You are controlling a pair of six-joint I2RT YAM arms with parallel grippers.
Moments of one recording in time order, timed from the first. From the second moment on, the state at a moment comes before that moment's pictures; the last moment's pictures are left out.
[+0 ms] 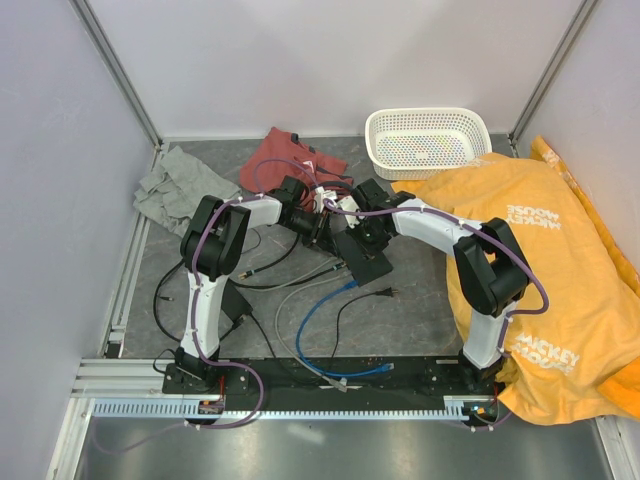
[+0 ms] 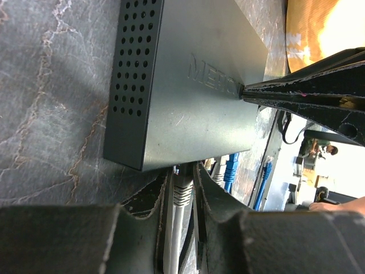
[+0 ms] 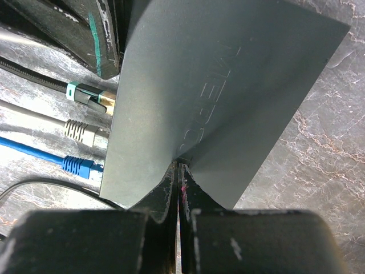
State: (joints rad) left arm -0.42 2.23 1.42 -0.37 1.02 -0.08; right arm 0.59 1.87 1.31 -0.68 -0.14 -0.16
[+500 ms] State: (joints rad) left arm -0.42 2.23 1.42 -0.39 1.02 -0.04; right arm 0.59 1.87 1.31 -0.67 -0.13 -0.16
